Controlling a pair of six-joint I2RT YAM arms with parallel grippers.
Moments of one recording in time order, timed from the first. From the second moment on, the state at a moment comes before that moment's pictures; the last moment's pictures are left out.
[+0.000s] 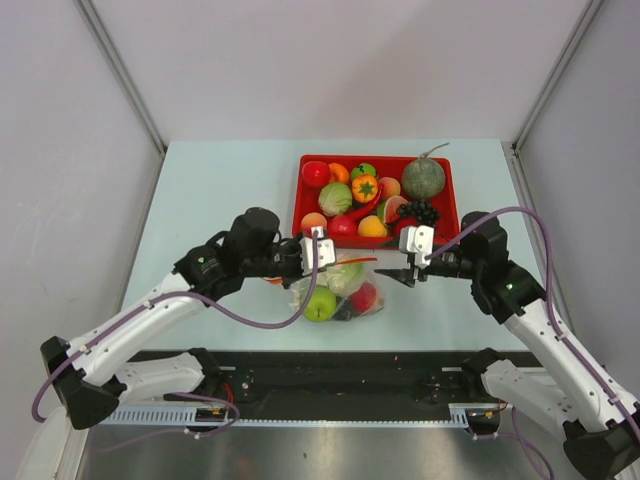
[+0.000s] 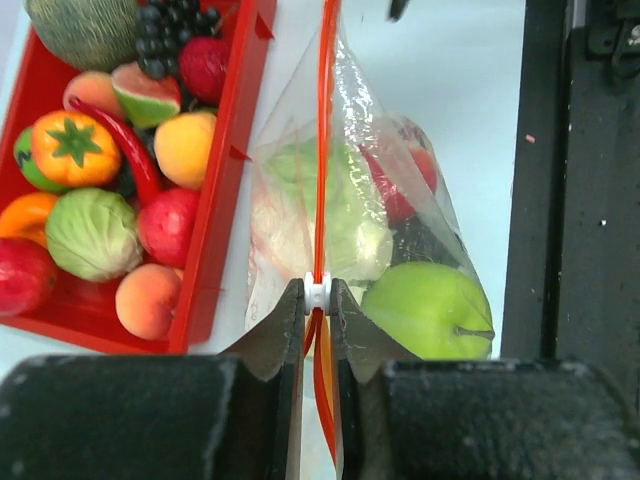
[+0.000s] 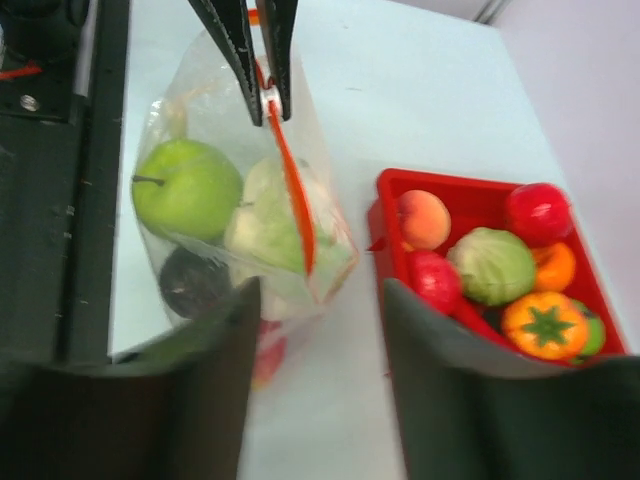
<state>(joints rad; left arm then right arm) -0.83 1.06 1.07 -0.54 0.39 0.54 0.49 0.83 0.86 -0.32 -0.81 -0.59</state>
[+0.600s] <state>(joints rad) -0.89 1.11 1.09 -0.59 0.34 0.52 0.74 0.94 0.86 -0.26 -0.68 -0.72</state>
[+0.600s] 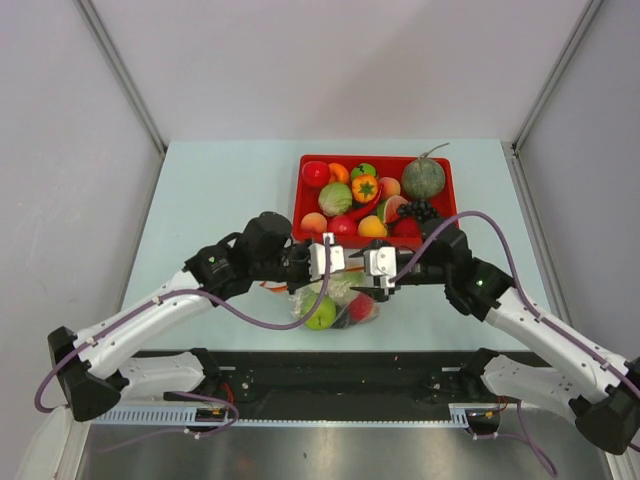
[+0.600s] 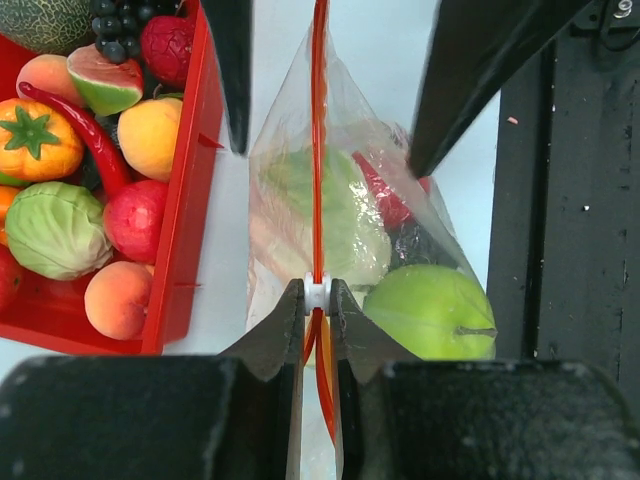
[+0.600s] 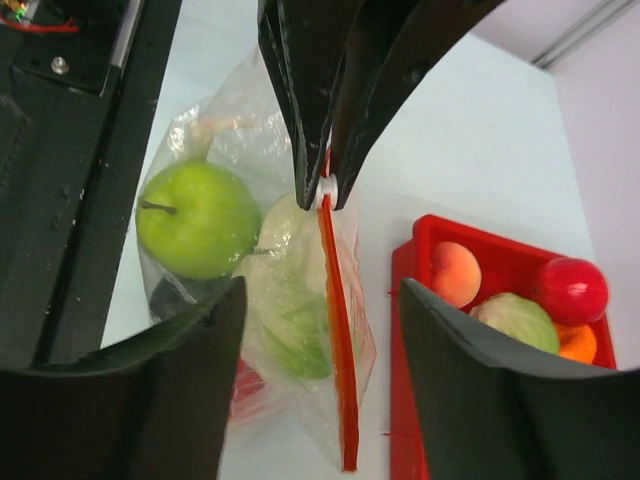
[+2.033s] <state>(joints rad) -0.59 0.72 0.93 -0.82 0.32 0.52 0.73 0.79 0.85 -0.47 -0.58 -0.77</state>
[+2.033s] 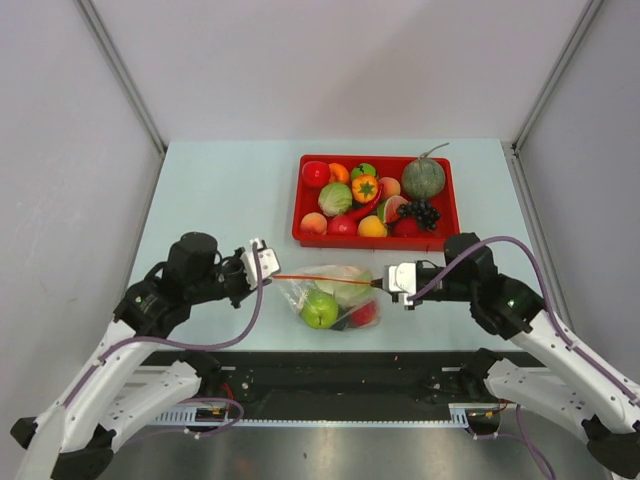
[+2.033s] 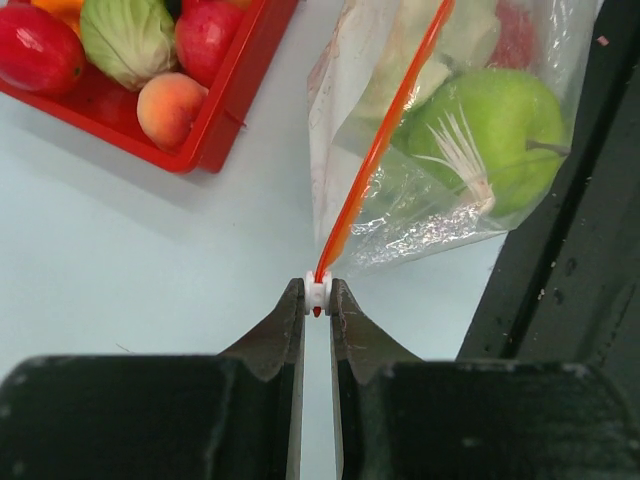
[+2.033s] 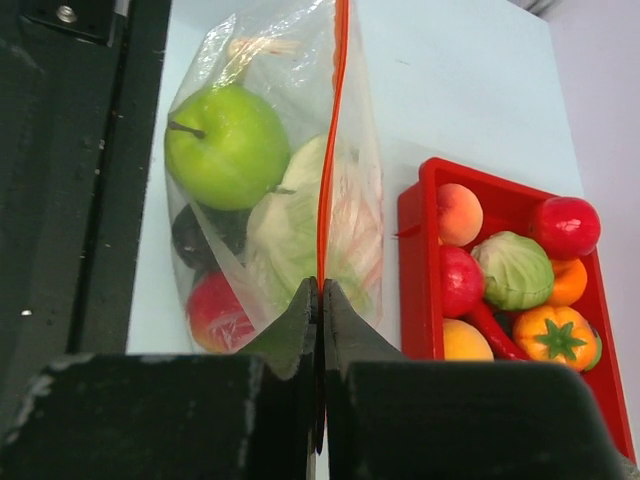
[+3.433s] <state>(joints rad) -0.29 1.03 1.15 -0.69 0.38 0.11 0.33 0.94 0.99 -0.29 -0.47 -0.40</state>
